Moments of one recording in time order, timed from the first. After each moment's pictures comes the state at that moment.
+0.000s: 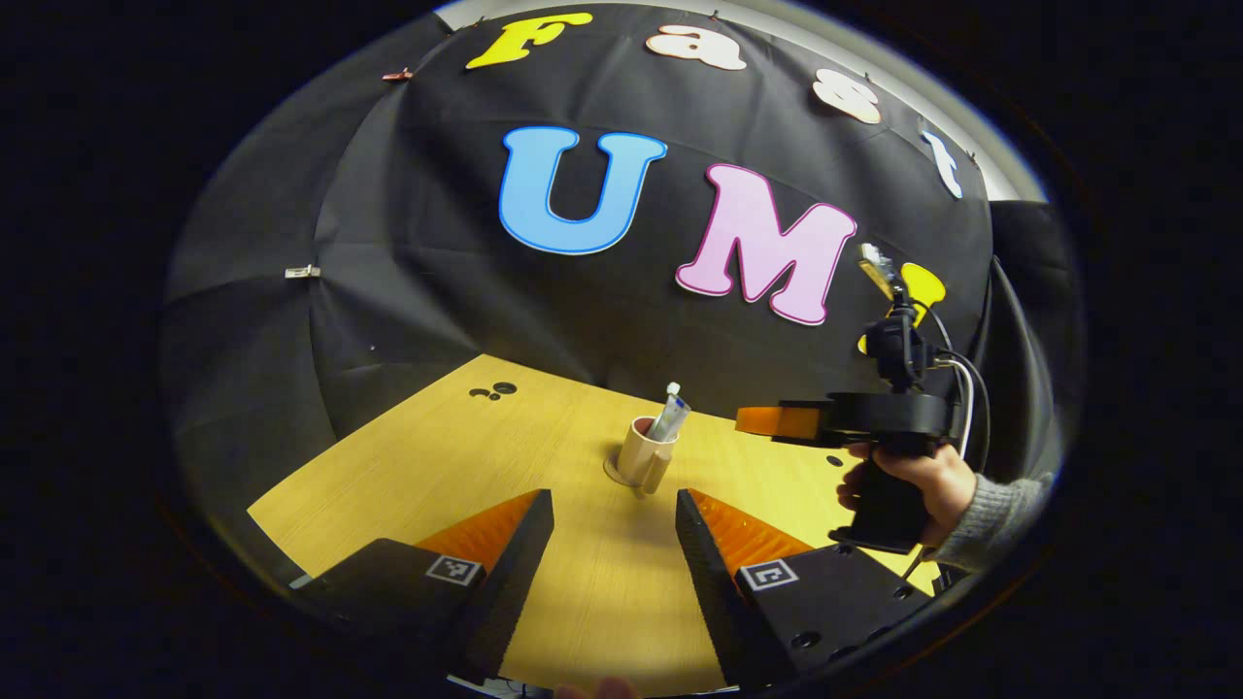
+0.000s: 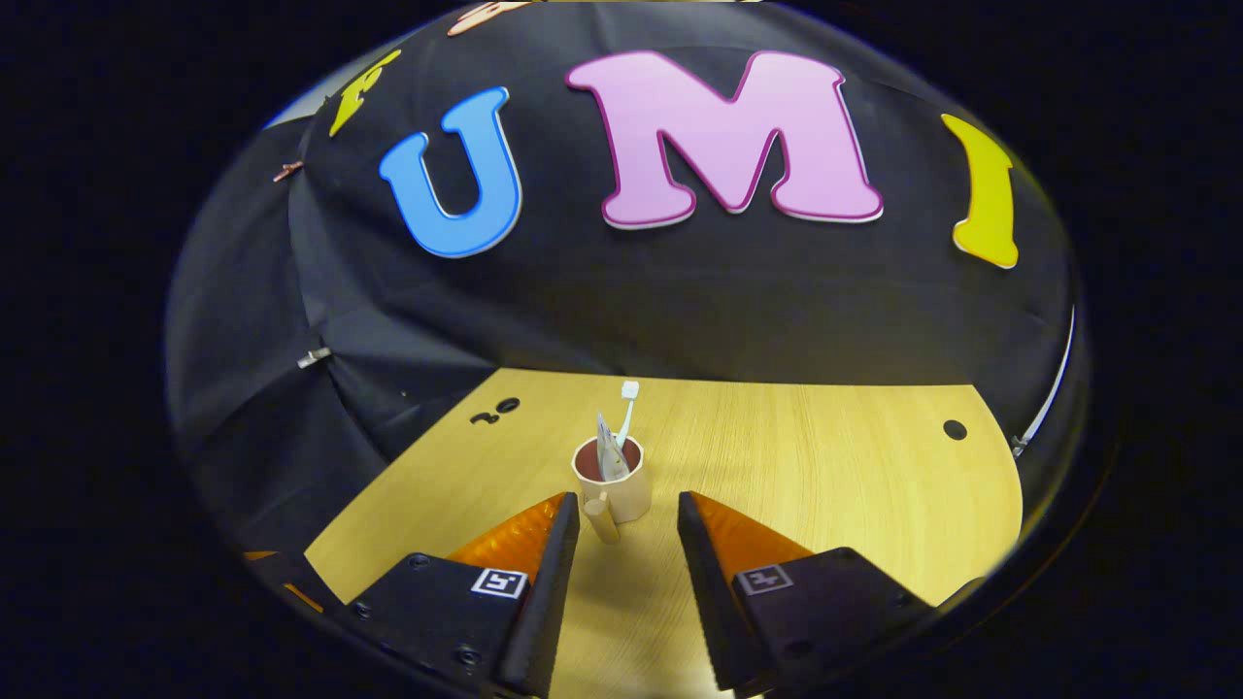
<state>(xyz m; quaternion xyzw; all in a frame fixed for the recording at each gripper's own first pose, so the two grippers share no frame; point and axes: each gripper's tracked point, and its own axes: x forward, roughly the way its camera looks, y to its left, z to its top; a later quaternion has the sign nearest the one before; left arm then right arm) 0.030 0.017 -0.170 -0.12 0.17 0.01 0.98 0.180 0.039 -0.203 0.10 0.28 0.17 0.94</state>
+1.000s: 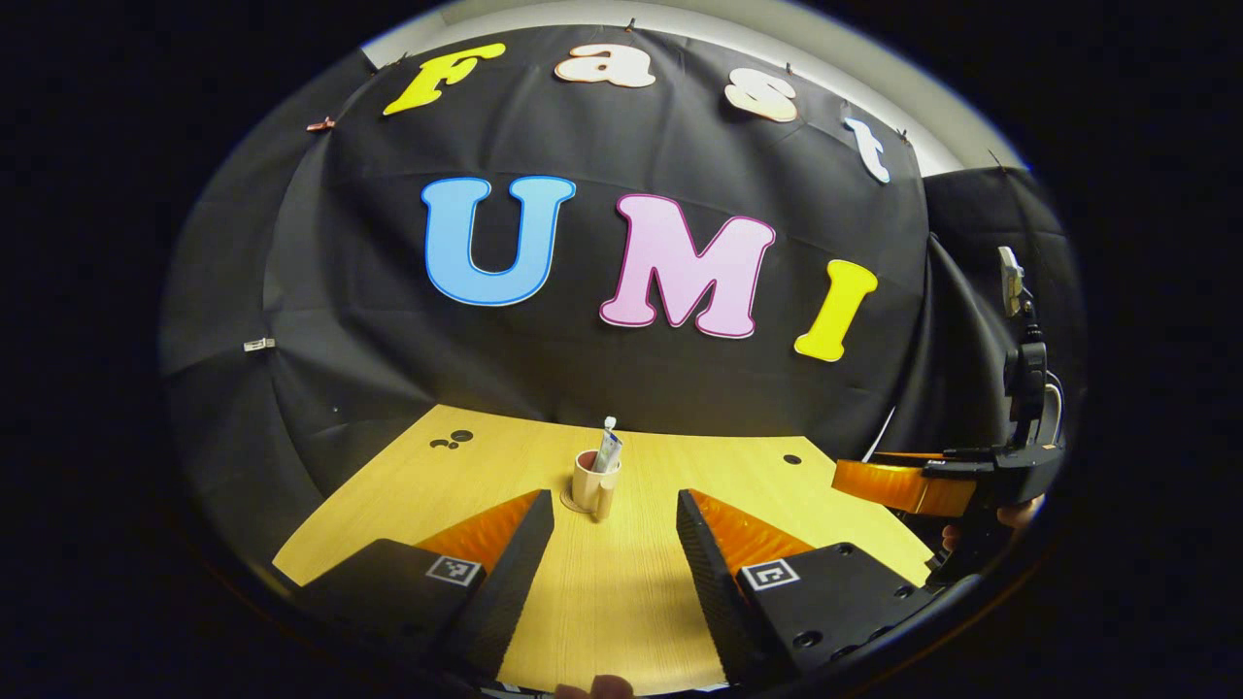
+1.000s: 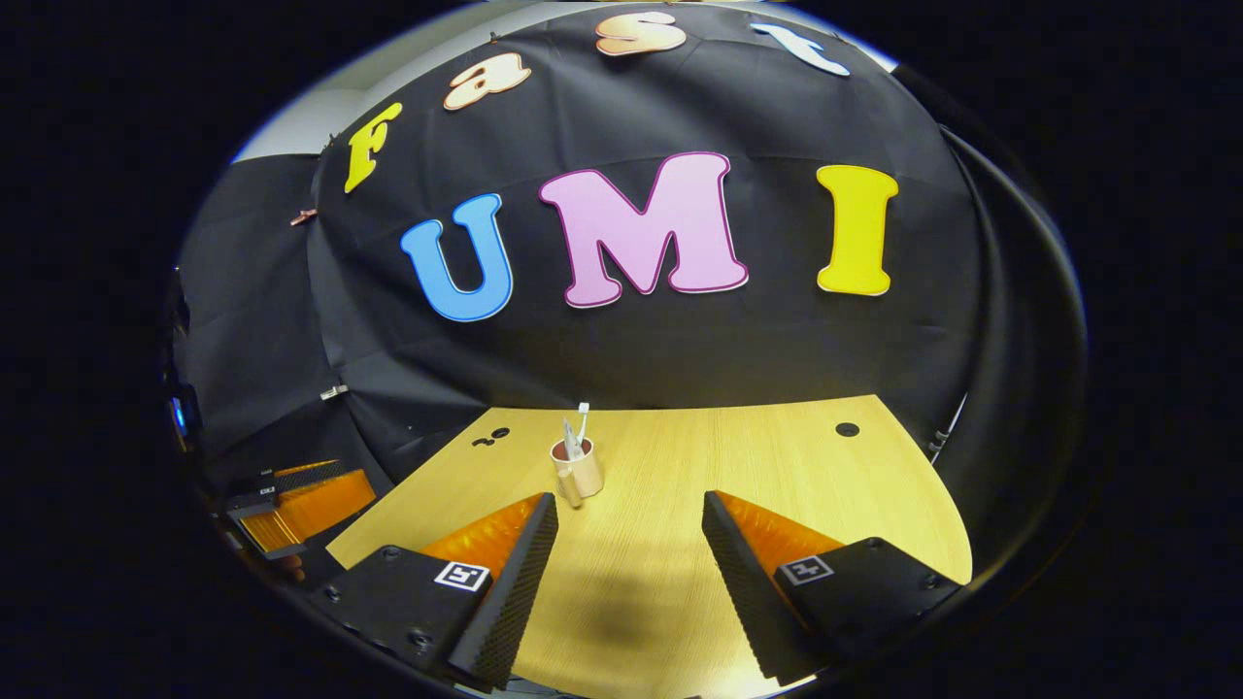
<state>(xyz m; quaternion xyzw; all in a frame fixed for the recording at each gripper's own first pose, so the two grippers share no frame) 0.014 -0.026 -0.110 -0.06 0.14 -0.06 0.99 0.036 -0.074 -0.123 0.11 0.22 0.11 0.96</state>
